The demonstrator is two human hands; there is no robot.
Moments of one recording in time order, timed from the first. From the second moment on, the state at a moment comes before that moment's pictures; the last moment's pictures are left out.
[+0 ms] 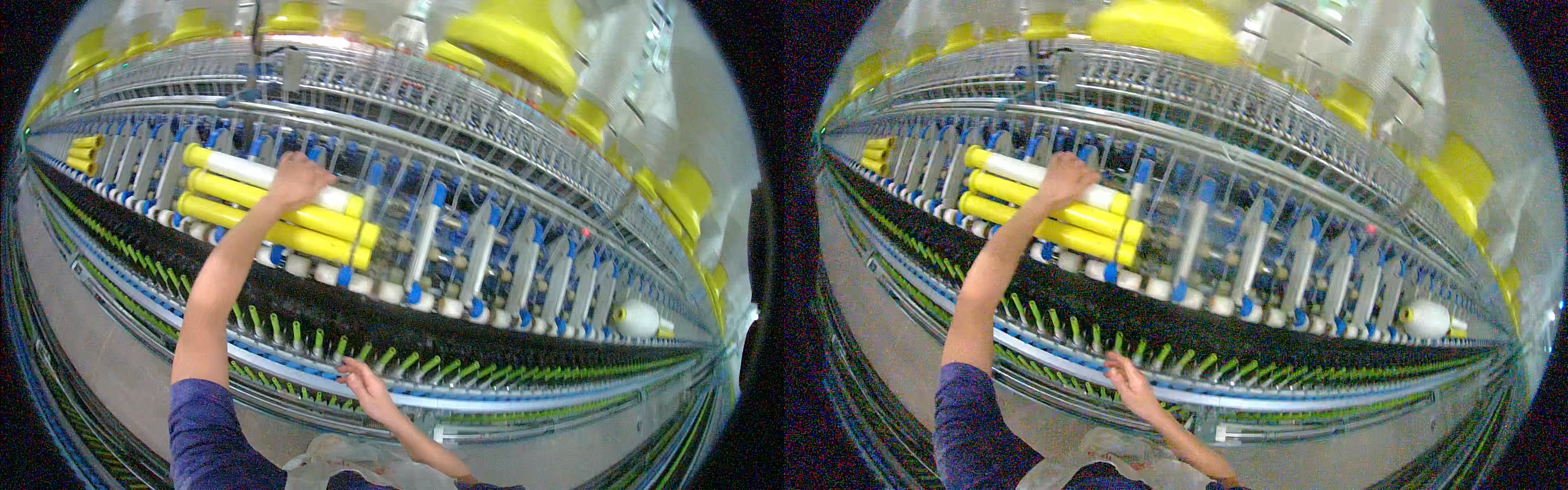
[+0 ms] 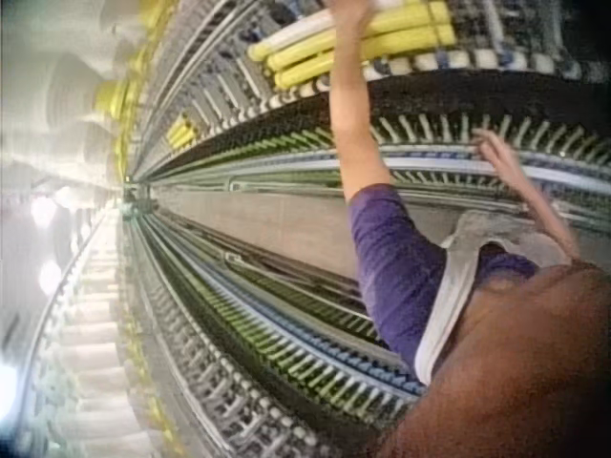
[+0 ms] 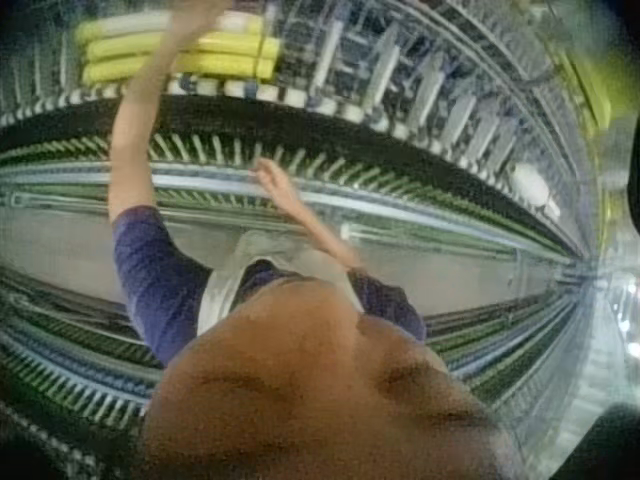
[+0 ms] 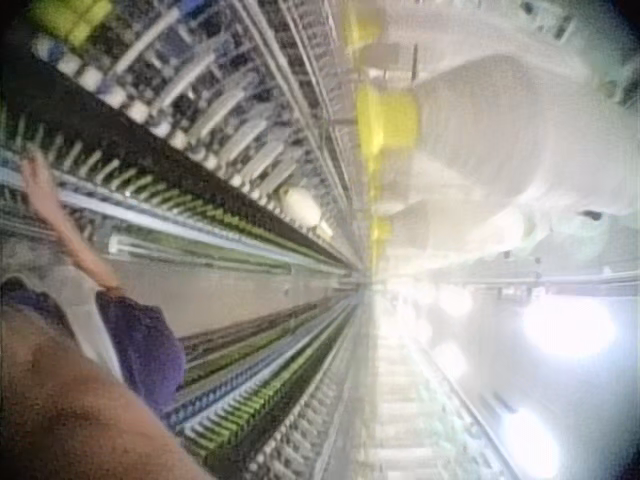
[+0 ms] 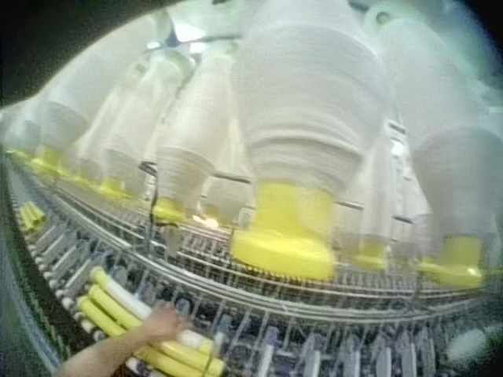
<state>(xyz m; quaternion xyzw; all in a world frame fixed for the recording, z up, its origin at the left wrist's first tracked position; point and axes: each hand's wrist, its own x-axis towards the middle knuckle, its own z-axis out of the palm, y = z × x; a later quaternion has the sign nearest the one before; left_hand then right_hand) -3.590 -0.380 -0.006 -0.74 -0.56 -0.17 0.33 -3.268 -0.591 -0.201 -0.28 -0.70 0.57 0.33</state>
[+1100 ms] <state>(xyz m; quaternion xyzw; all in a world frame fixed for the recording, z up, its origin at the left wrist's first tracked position) -2.682 -0.274 -0.015 -0.92 -0.38 -0.11 0.02 -2.757 -0.759 -0.317 -0.77 -0.34 0.29 0.45</state>
